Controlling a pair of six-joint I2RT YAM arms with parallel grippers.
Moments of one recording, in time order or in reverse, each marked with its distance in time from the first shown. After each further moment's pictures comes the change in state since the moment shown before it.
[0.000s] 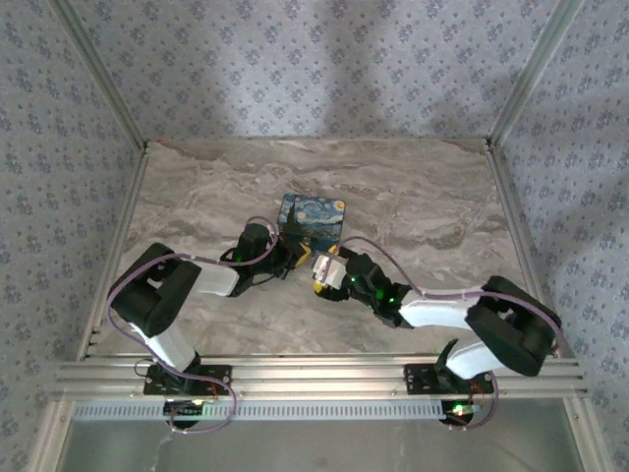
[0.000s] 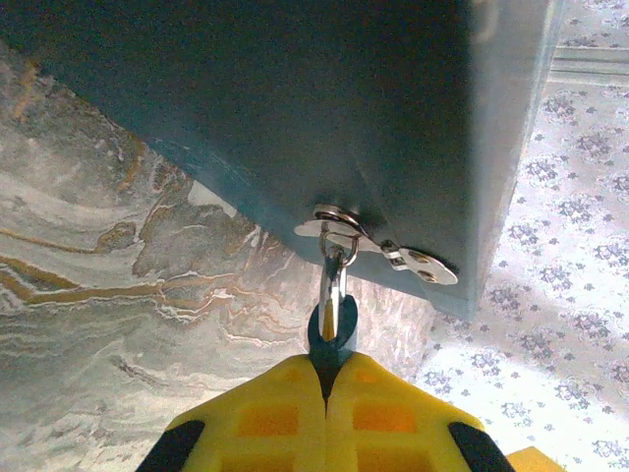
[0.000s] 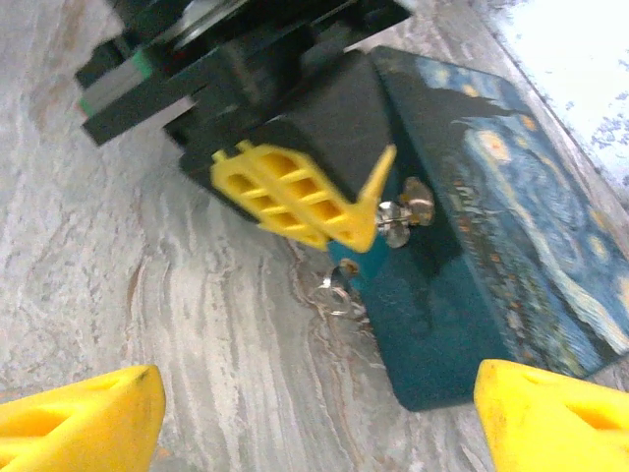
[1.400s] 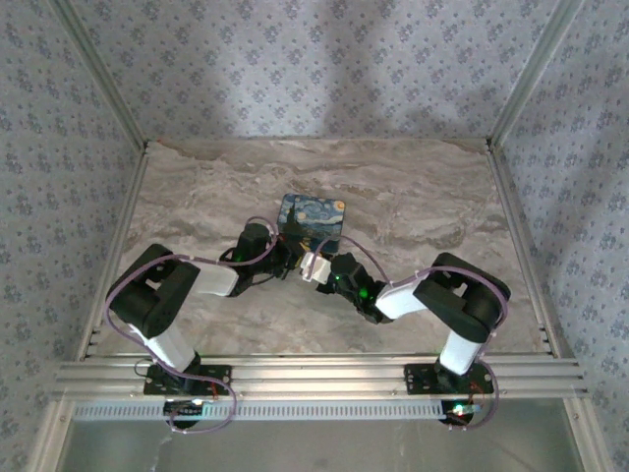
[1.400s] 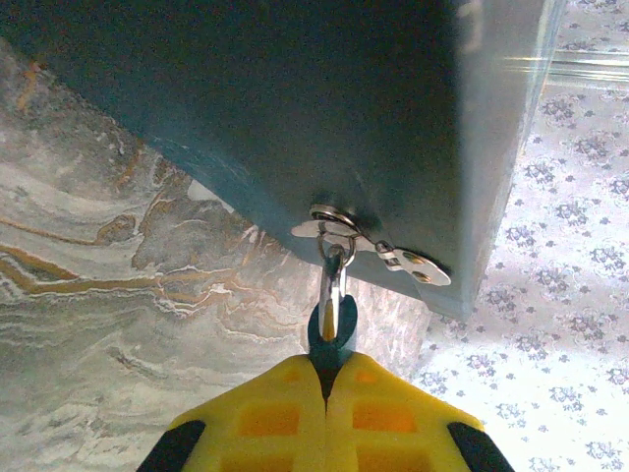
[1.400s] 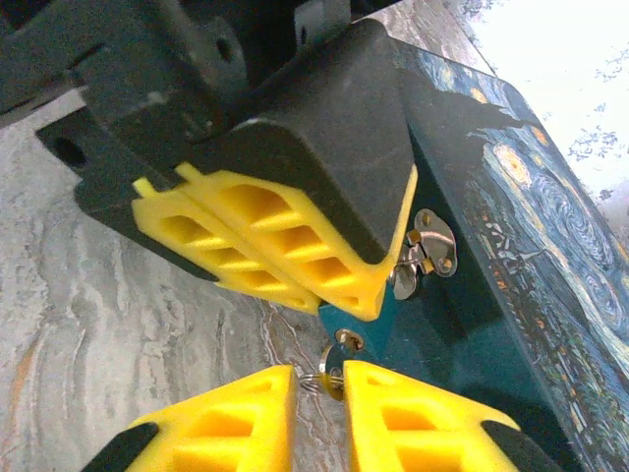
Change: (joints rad) left arm 0.000 -0.008 0.000 -0.010 0.000 -0.011; right arm 0.006 0.280 0.080 0.256 0.085 -0.021
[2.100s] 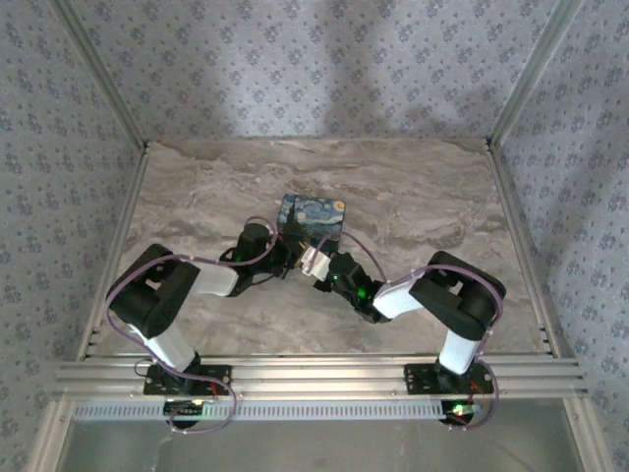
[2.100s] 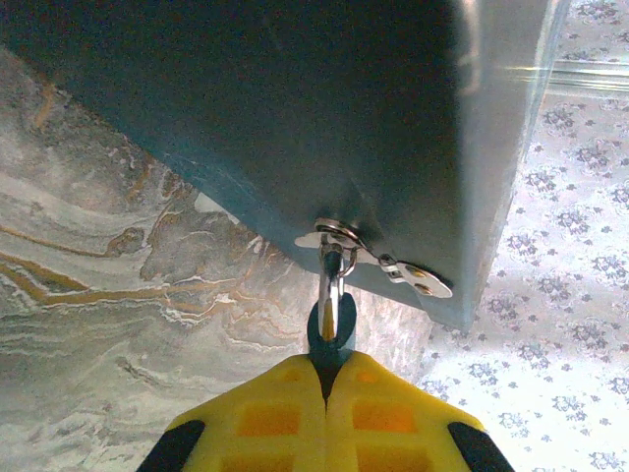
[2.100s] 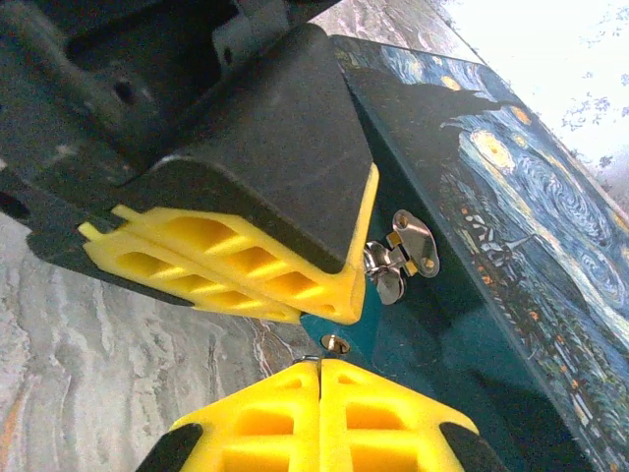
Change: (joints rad) left arm 0.000 0.000 0.000 -0.002 -0.017 0.000; right arm 0.001 0.024 0.013 0.027 0.030 0.133
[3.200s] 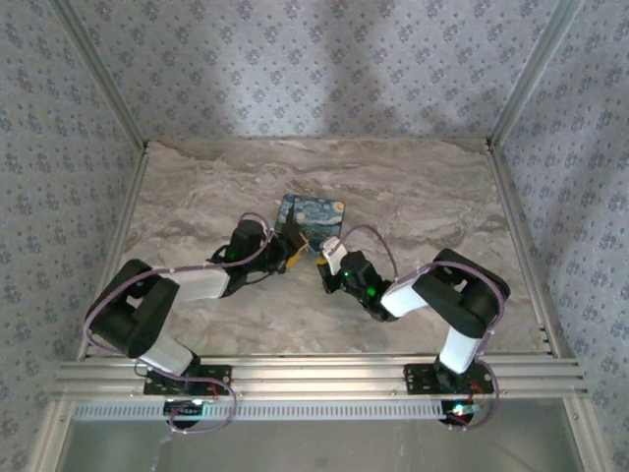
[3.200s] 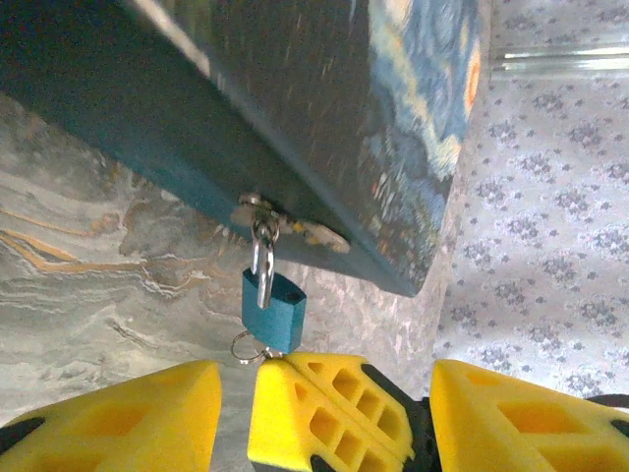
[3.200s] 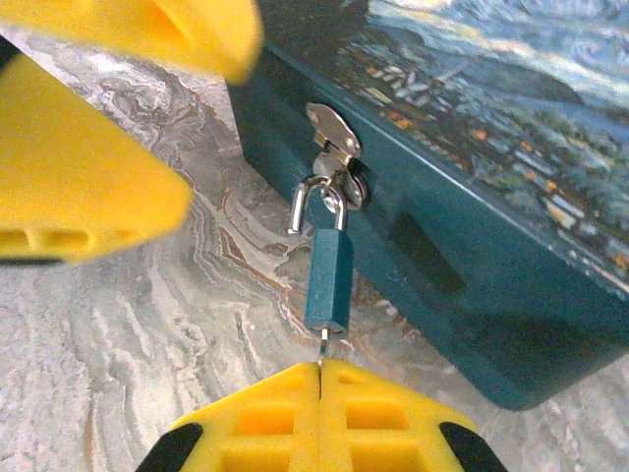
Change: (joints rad) left arm 0.023 -0.167 0.000 -0.176 -0.014 0.116; right arm -0.091 -0.009 -0.068 0.029 -0.174 0.525
